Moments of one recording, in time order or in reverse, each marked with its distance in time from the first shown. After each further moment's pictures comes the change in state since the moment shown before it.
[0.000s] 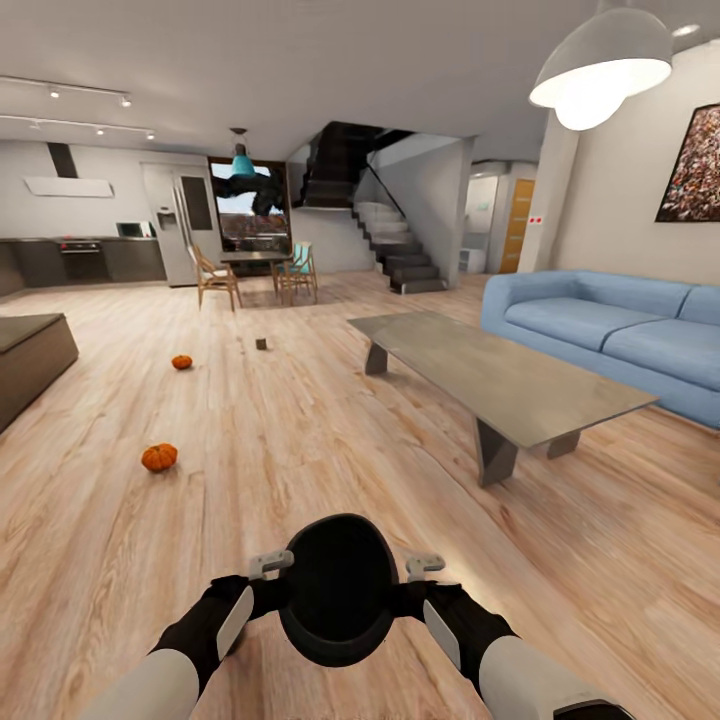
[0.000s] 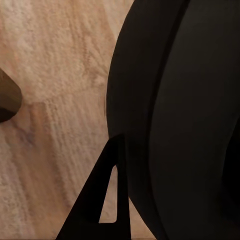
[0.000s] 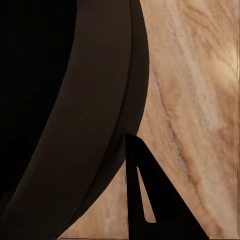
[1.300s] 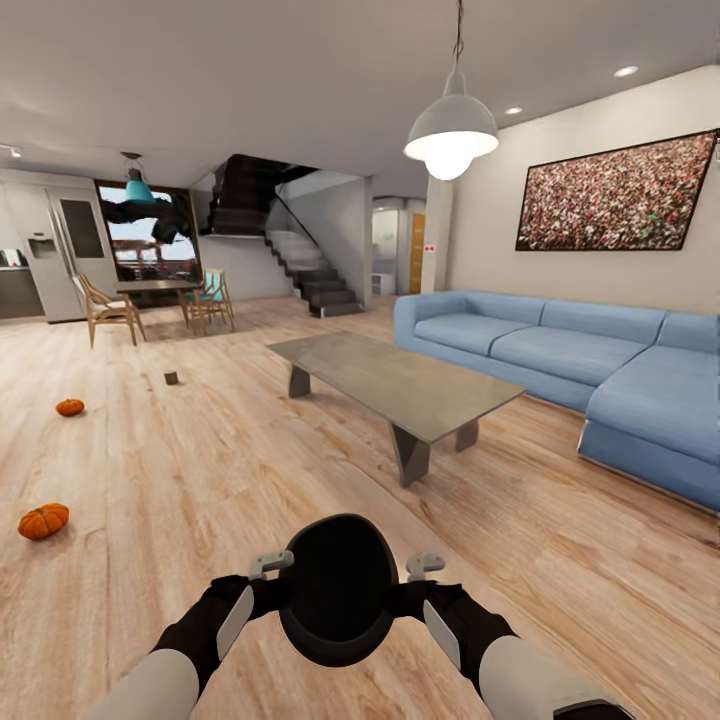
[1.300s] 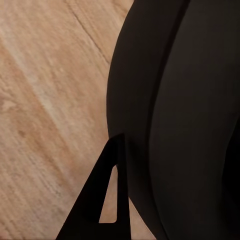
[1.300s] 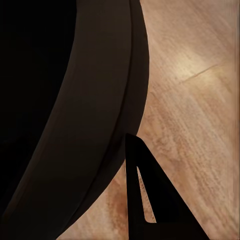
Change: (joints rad) left arm 0.000 0.001 -0.001 0.000 0.002 0.001 0.000; right arm 0.000 0.000 0.002 -0.001 0.000 0.001 0.000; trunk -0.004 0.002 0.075
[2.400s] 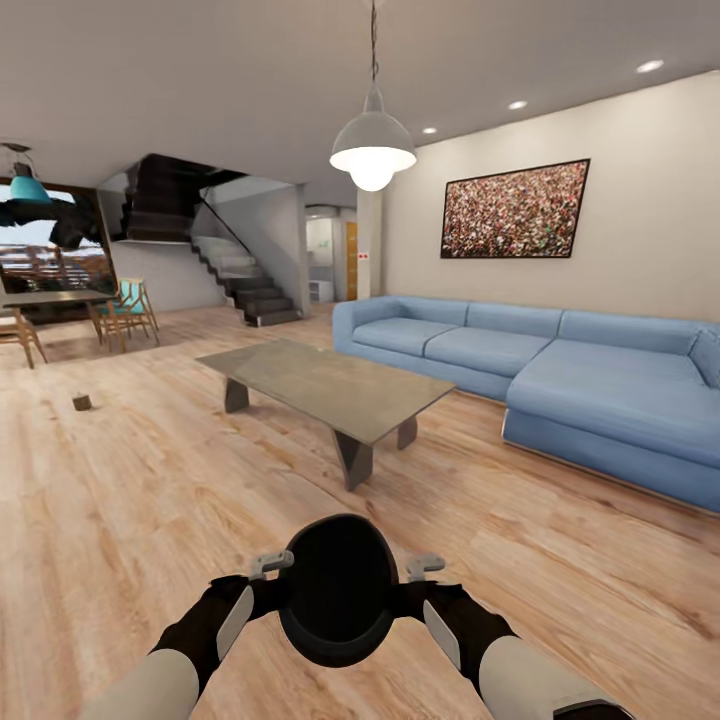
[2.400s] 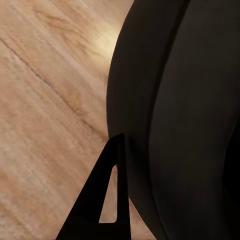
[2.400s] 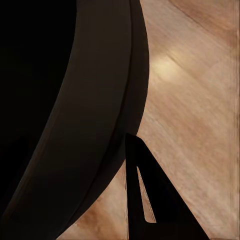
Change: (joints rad) left arm 0.000 0.000 -0.001 0.001 0.001 -0.001 0.000; right arm 0.000 0.000 0.000 0.000 -0.001 0.000 0.000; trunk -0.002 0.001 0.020
